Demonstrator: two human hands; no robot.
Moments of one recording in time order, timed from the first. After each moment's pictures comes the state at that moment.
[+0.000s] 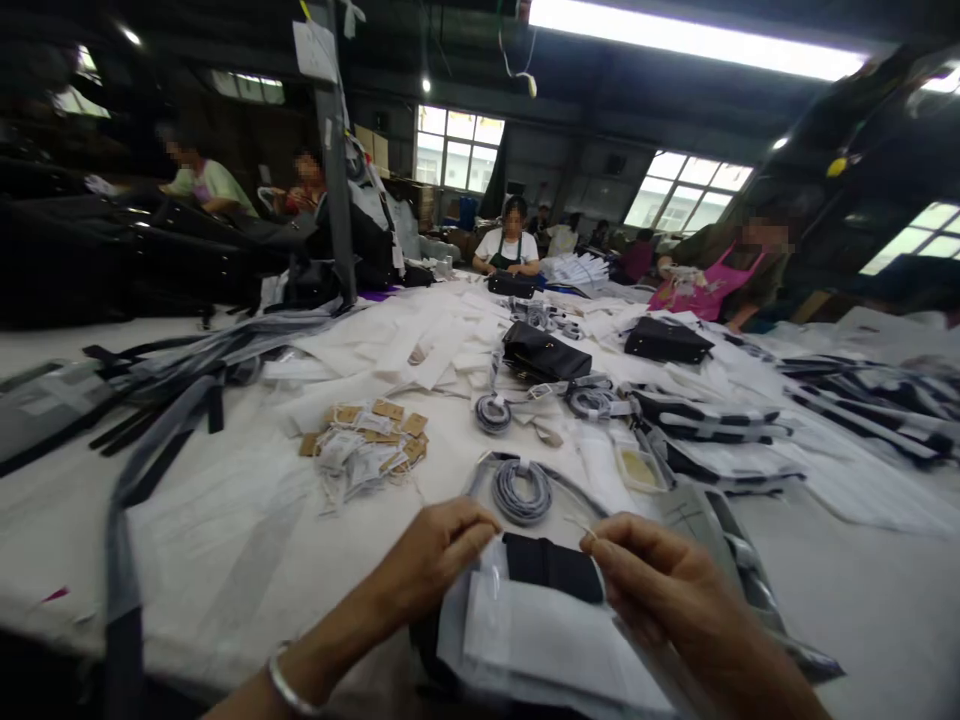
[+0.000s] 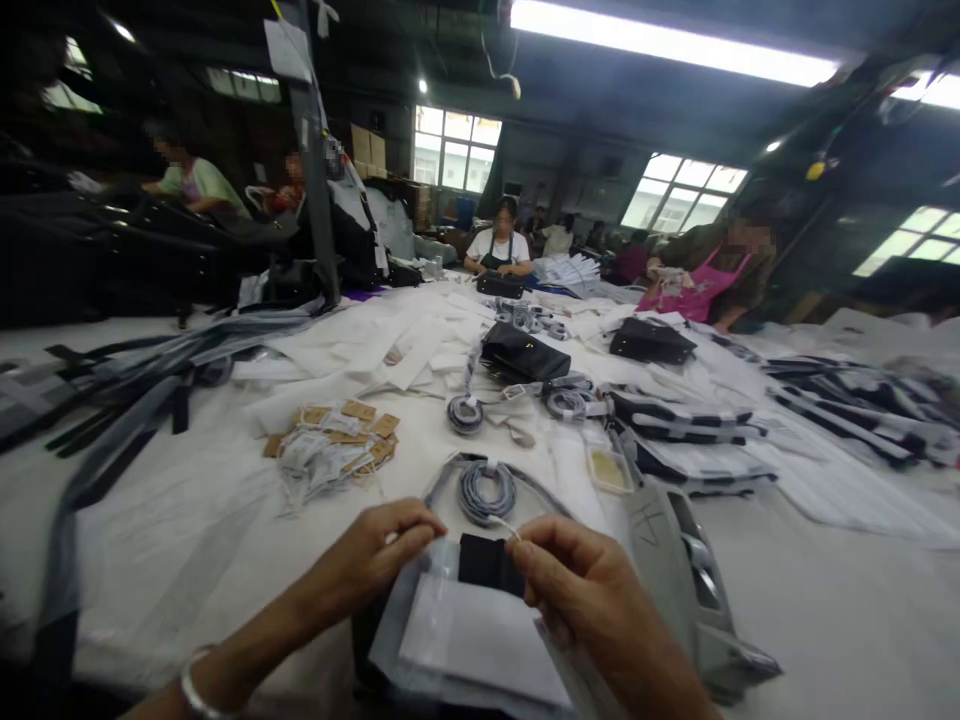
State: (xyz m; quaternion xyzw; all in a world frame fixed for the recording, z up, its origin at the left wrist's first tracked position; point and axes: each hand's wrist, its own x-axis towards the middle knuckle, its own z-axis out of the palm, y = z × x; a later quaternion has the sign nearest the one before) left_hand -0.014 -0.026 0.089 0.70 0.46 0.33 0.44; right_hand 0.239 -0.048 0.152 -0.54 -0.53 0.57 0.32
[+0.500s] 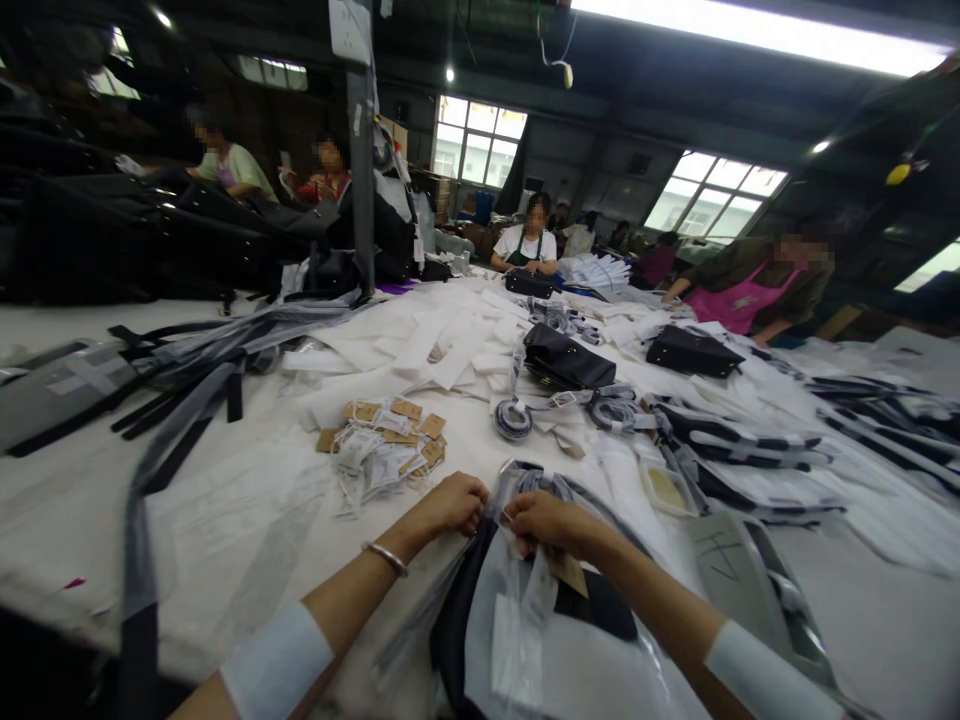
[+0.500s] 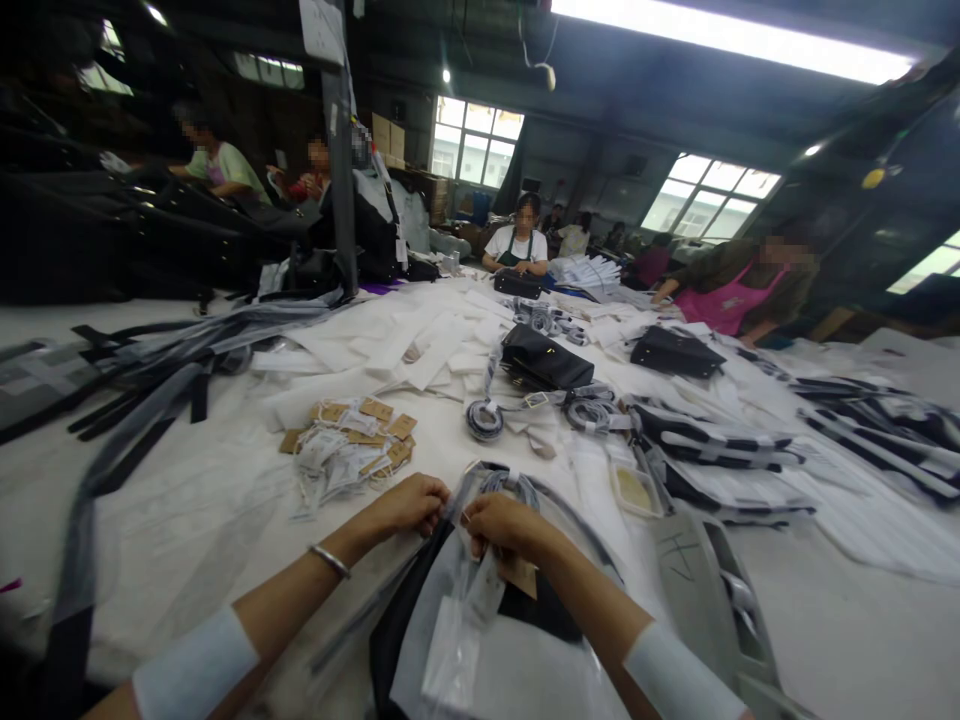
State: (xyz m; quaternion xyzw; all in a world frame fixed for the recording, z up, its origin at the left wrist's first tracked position) left_hand -0.023 0.073 -0.004 0.63 0.55 0.16 0.53; right_hand 0.159 0.080 0.058 -0.57 -0.60 0.57 -0.02
